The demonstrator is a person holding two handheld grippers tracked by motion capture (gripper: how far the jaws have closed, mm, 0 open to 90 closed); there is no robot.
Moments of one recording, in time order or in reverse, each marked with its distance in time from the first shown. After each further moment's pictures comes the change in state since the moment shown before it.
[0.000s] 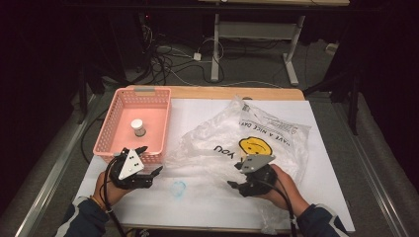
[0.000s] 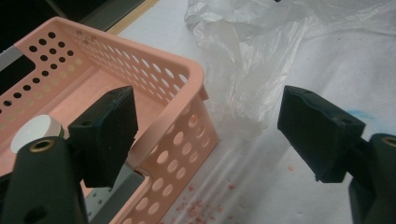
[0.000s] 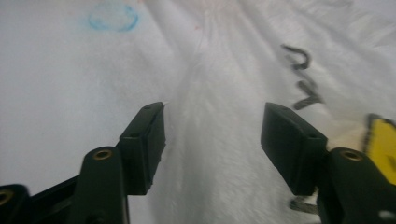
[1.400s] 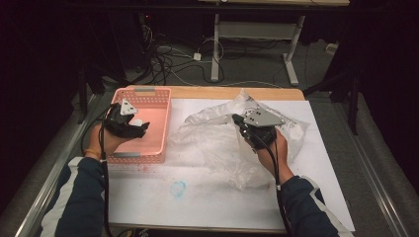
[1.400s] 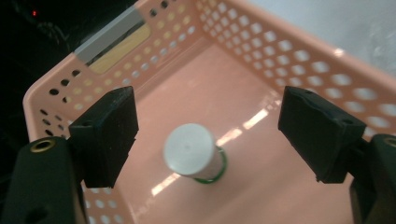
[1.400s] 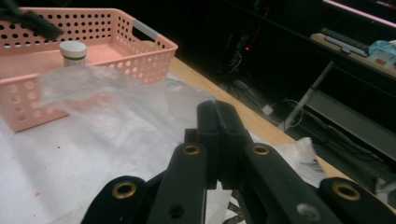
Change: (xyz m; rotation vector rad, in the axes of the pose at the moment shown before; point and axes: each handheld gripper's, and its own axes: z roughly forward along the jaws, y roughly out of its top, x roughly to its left) left arm 0.135 0.046 0.052 0.284 0.169 -0.169; right arm -0.069 0.066 -0.021 -0.356 -0.400 0.116
